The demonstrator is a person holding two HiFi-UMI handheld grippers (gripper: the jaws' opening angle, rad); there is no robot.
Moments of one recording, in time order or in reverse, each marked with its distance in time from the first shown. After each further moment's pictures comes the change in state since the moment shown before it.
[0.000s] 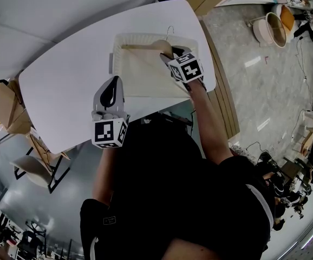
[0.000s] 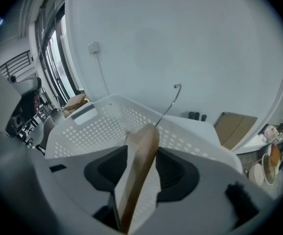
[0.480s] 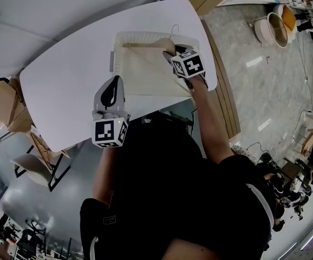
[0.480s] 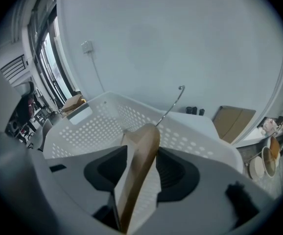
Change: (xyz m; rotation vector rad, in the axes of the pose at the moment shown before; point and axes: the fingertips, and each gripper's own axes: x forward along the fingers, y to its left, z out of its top) left arm -0.004 -0.001 -0.003 0.004 0.008 0.000; right arm 0.005 -0.012 -0.008 0.054 0.029 -0.006
